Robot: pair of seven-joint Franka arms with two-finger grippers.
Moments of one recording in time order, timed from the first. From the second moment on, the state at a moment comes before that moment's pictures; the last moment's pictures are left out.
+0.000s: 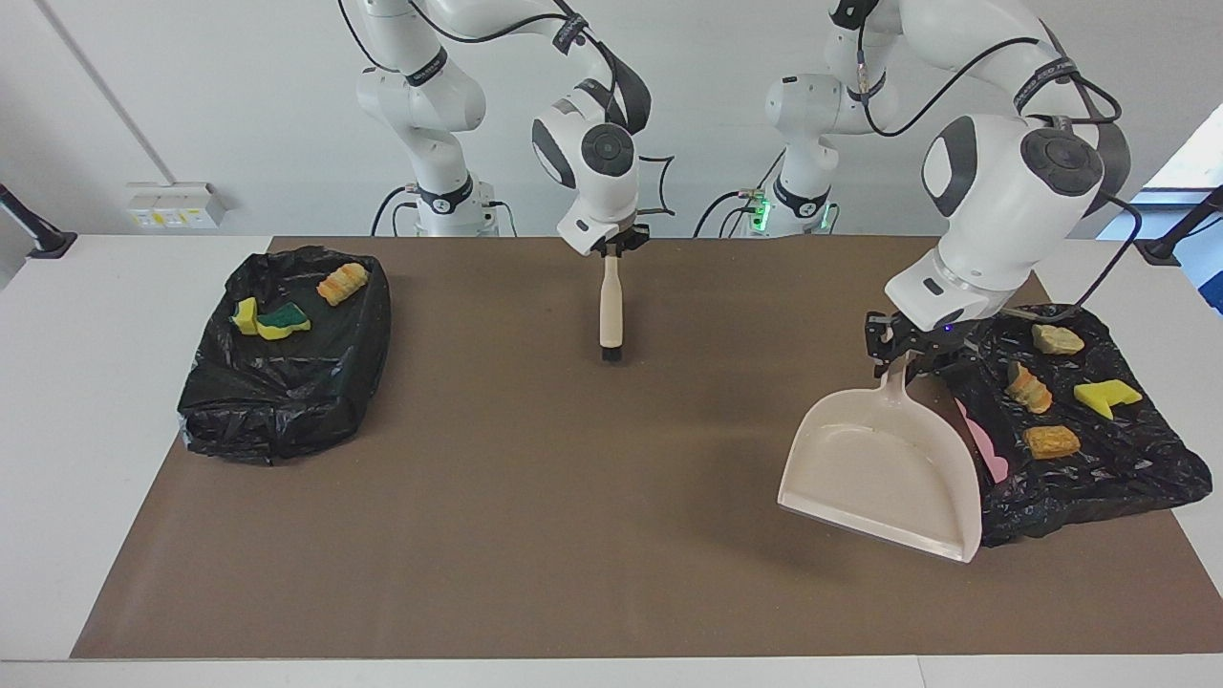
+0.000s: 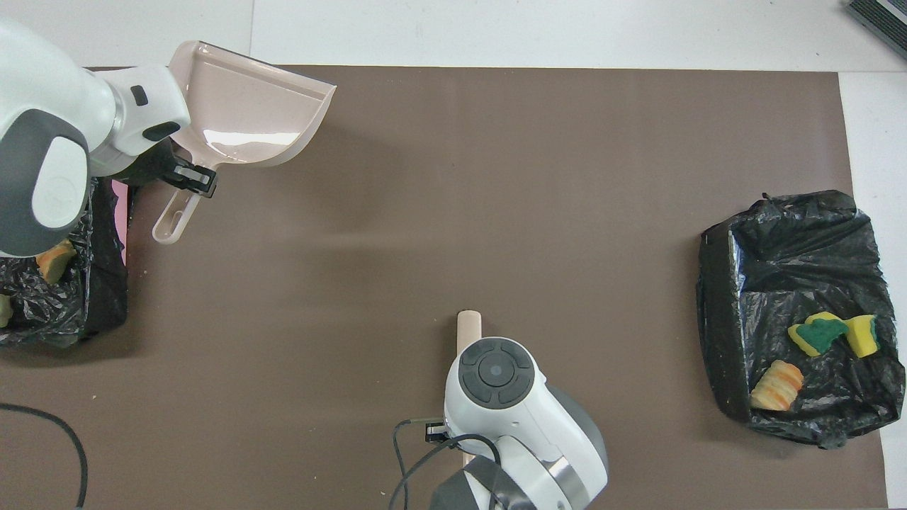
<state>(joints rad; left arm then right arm) -0.14 0.30 -0.05 -1.47 -0.02 1.80 0.19 -0.18 0.05 0.95 -2.18 0.26 1.94 0.66</state>
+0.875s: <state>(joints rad) -0.37 0.56 -0.10 -1.26 -0.01 1.99 -0.24 -0.14 0.03 0.93 -2.25 0.29 2.01 0.66</state>
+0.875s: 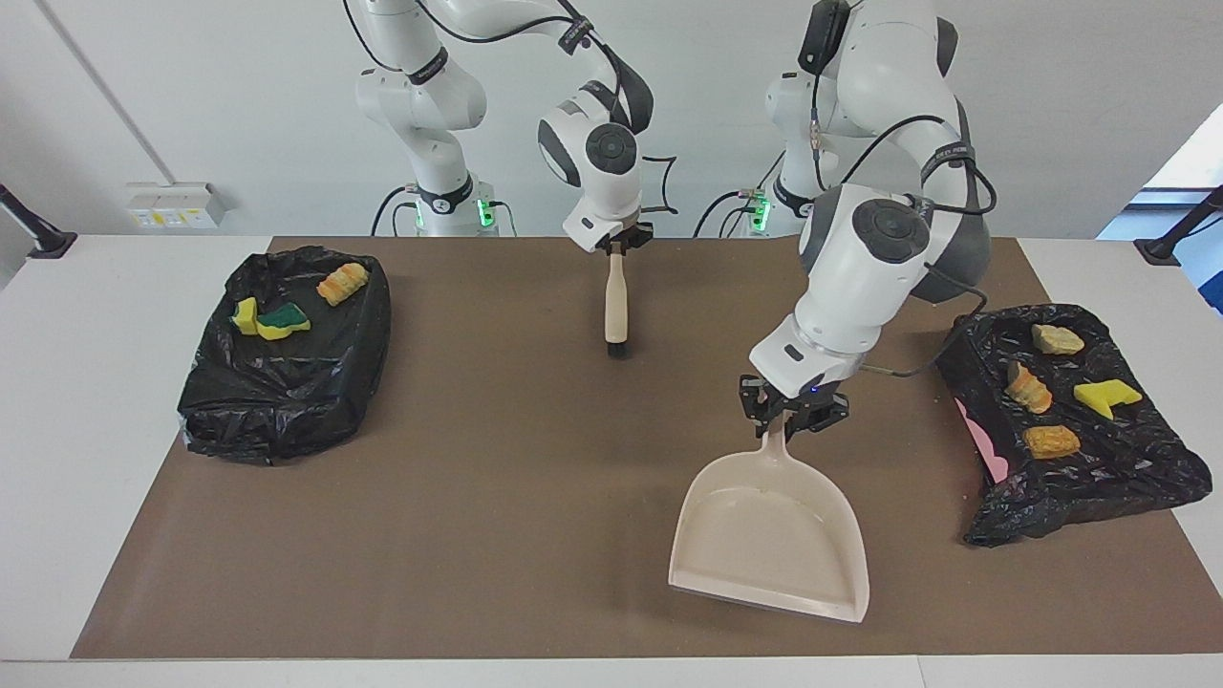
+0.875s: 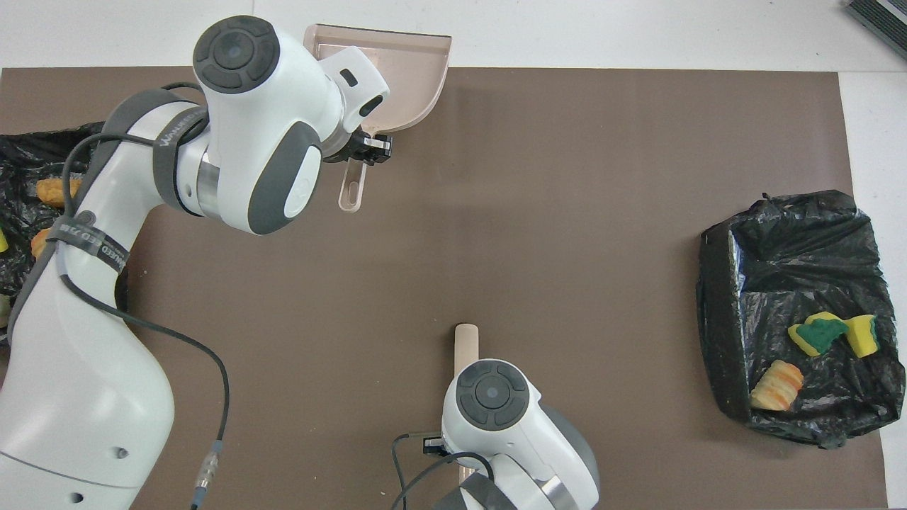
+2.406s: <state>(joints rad) -0.49 0.65 -0.20 -1.36 0.06 2.06 -0.46 -0.13 0.01 0.73 -2.07 -0.02 2.04 0.66</state>
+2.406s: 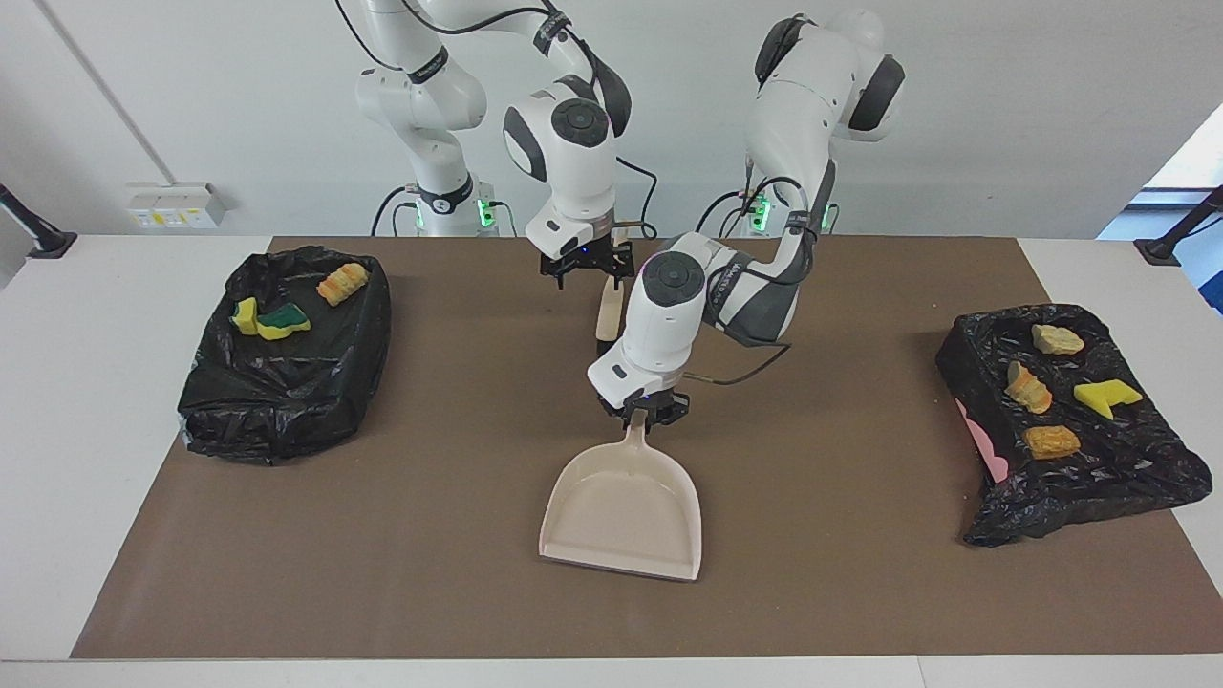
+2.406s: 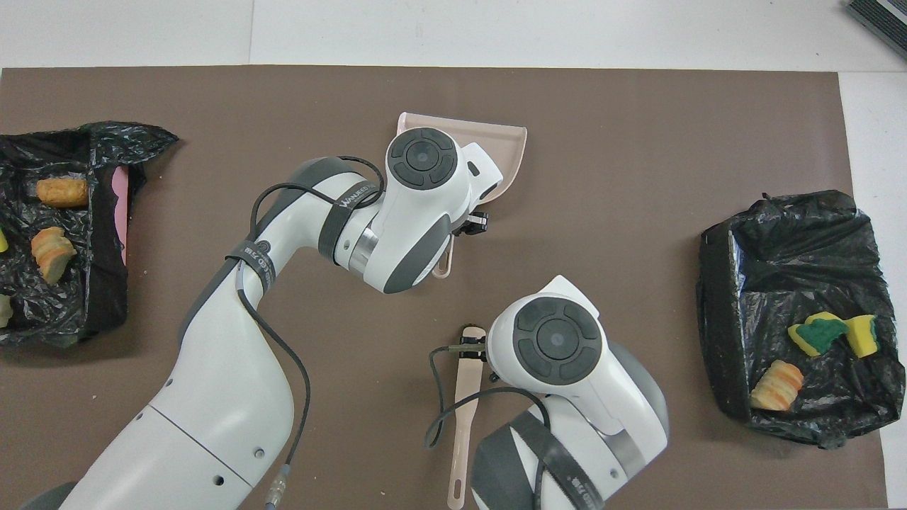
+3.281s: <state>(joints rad) -0.31 0.37 -0.18 -1.59 0.07 2.02 -0.43 -0.09 0.00 0.35 -1.81 -0.17 1.90 0.40</state>
